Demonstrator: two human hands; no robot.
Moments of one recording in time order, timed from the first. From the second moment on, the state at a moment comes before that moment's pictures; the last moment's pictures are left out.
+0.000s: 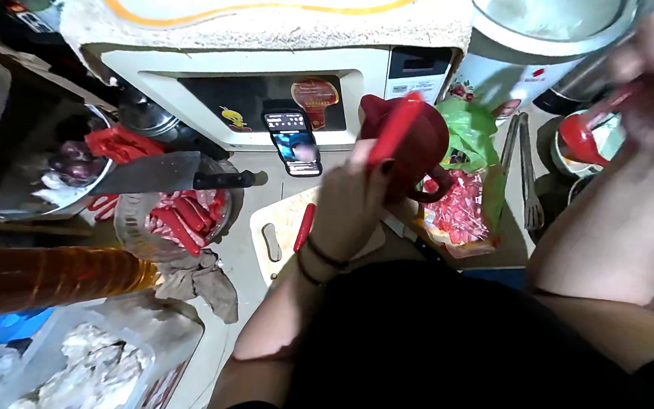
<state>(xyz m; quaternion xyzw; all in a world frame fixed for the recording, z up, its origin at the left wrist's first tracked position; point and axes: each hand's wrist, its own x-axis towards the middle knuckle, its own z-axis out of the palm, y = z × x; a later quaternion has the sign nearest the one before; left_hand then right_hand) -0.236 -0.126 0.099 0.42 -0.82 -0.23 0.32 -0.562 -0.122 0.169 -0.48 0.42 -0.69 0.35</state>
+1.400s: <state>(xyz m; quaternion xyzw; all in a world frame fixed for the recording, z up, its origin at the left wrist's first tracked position) -0.082 -0.085 -0.055 0.69 -0.63 -0.25 0.25 -0.374 -0.220 0.104 -0.74 0.42 0.50 0.19</state>
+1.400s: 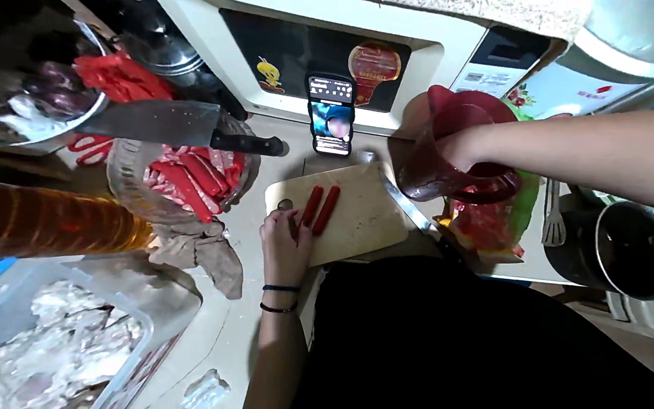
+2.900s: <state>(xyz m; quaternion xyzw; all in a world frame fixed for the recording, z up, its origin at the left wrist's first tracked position) -0.297 -0.160 0.082 0.36 -0.75 -0.34 0.44 -0.437 -0.162 0.141 -0.35 0.32 -0.73 0.50</state>
